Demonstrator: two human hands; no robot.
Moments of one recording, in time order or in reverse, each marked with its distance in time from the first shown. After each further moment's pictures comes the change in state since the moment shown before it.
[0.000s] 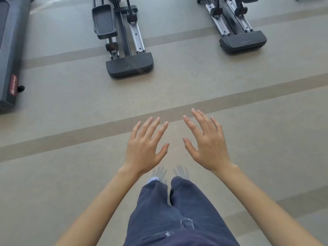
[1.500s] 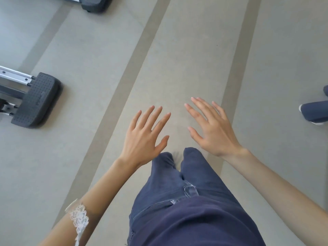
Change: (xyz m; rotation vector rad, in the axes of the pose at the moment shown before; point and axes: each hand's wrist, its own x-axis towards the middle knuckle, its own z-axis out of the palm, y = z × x) left_hand -0.102 -0.101 -0.022 -0.130 -0.297 1.029; right_hand -0.171 -0.261 0.056 -0.188 0.178 0.837
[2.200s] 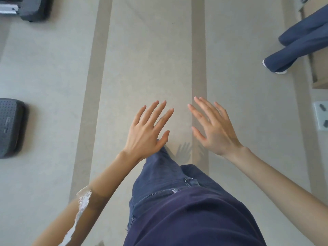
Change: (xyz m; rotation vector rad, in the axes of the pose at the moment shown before) left_hand -0.018 0.117 0.036 -0.066 -0.032 0.346; right_hand -0.175 0.029 -0.021 -0.037 0.002 0.268
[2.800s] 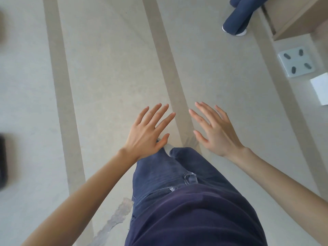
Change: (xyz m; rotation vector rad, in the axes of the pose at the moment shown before) left_hand -0.042 0.118 0.046 -0.009 -0.178 0.358; right_hand -0.197 0.014 0.000 -0.054 -0.020 0.262
